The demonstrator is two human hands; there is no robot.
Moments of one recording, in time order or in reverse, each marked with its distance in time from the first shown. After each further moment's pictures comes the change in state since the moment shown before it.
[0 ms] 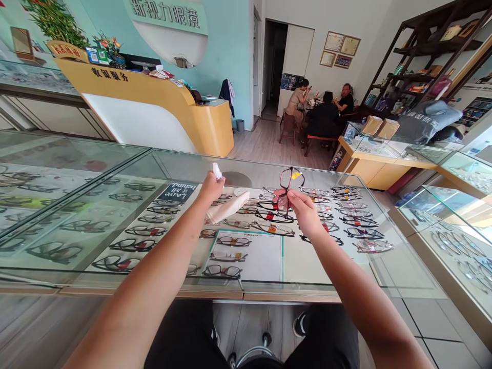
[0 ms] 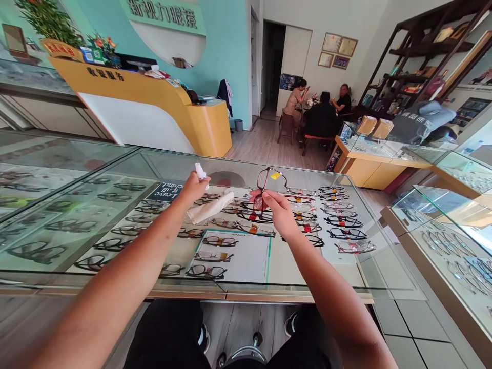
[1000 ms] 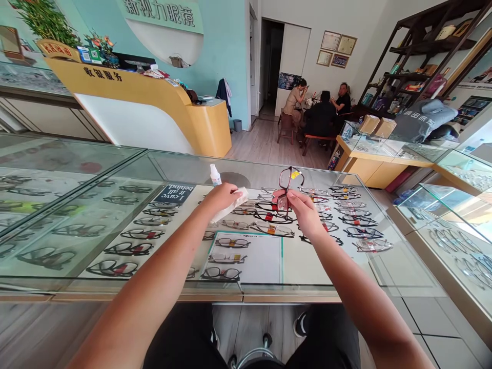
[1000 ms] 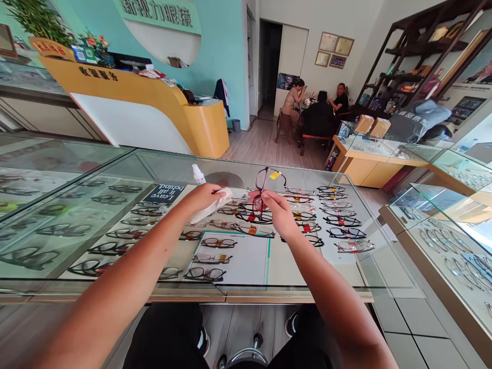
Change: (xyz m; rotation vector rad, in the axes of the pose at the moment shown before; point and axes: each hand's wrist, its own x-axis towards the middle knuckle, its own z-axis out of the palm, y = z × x) left_hand -0.063 0.061 -0.013 0.148 -0.416 0.094; right_hand 0.000 -0.002 0.000 0.068 0.017 0.018
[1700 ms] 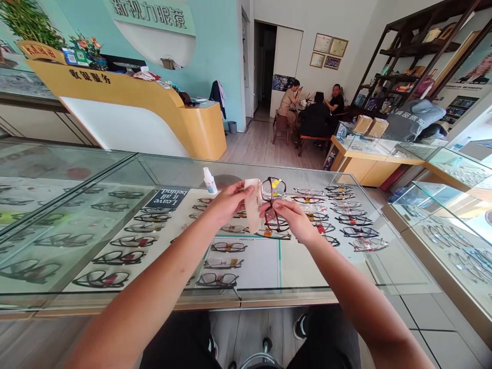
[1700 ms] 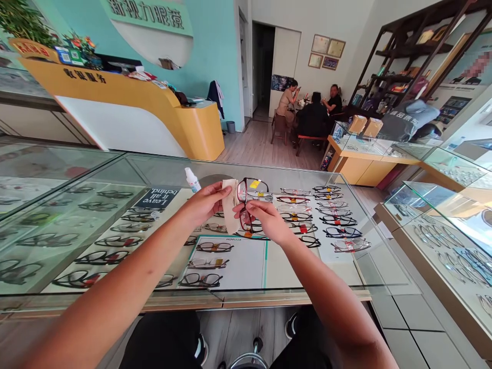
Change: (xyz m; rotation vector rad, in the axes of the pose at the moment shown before) left_hand -0.039 0.052 0.027 -1.025 -0.230 0.034; right_hand -0.004 -0.005 0.009 -0.022 -0.229 0.085
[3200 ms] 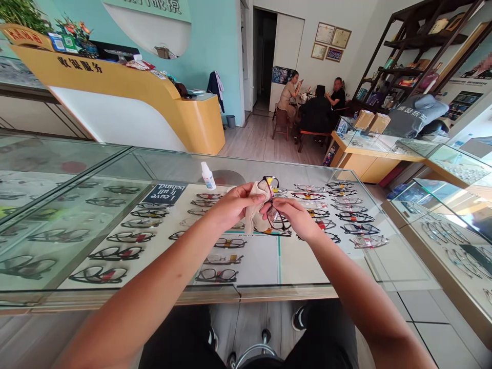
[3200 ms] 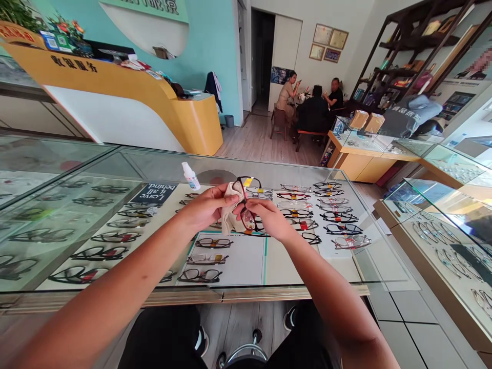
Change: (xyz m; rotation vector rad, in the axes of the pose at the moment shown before) left_hand -0.023 0.008 0.026 -0.021 -0.365 -0.005; right_hand 0.001 0.002 -0.003 -0.017 -0.050 0.027
